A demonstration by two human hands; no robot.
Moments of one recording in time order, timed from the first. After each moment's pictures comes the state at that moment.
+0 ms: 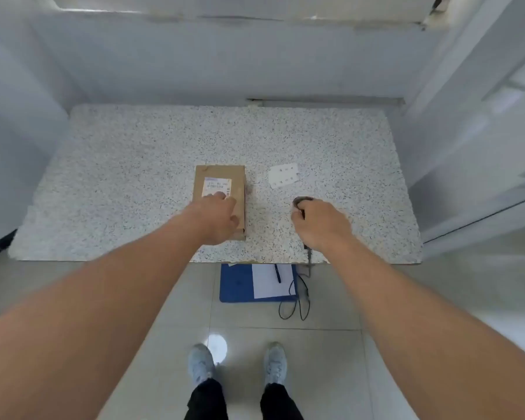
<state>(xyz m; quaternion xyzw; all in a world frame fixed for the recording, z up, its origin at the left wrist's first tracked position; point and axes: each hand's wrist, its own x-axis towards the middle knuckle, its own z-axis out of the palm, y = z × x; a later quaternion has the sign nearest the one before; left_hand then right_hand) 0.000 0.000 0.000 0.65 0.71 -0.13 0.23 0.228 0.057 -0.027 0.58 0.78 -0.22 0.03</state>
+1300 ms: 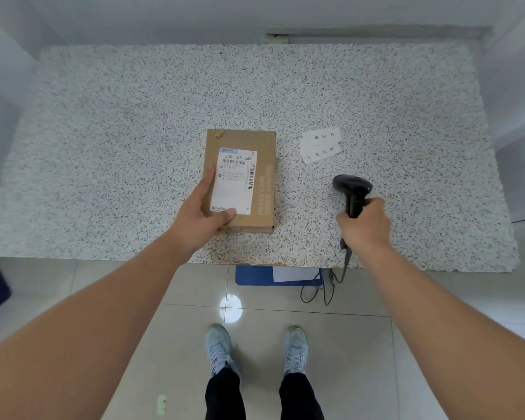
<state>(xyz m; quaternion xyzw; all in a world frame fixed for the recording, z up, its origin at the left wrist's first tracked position) -0.080 0.001 -0.153 0.32 0.69 0.38 0.53 0.212 0.101 -0.168 0.76 0.49 -0.40 -0.12</state>
